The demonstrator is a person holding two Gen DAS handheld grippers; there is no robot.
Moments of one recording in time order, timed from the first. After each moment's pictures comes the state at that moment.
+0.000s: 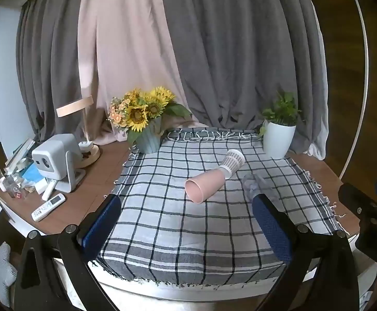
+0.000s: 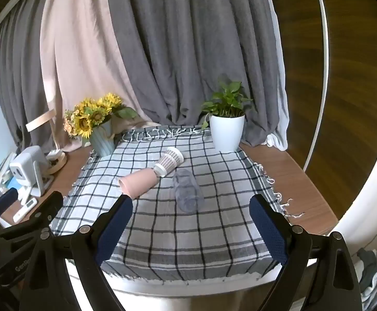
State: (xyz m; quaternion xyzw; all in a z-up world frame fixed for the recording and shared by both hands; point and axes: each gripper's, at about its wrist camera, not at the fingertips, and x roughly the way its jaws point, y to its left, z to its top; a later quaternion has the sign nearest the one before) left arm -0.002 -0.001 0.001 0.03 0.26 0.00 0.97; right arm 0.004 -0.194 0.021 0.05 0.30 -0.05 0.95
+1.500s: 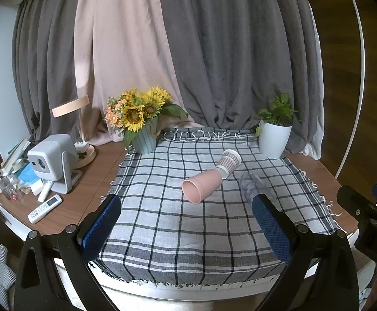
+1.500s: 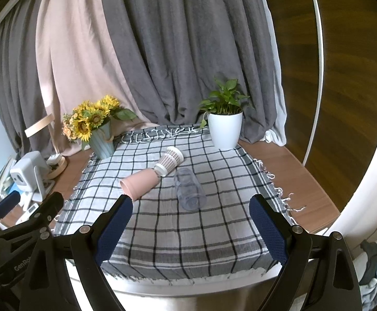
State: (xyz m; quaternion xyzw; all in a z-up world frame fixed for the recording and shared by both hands) left arm 0.003 -0.002 0.005 0.02 0.26 -0.02 0.97; right arm -0.001 -0.192 0.018 0.06 0.30 -0.06 0.95
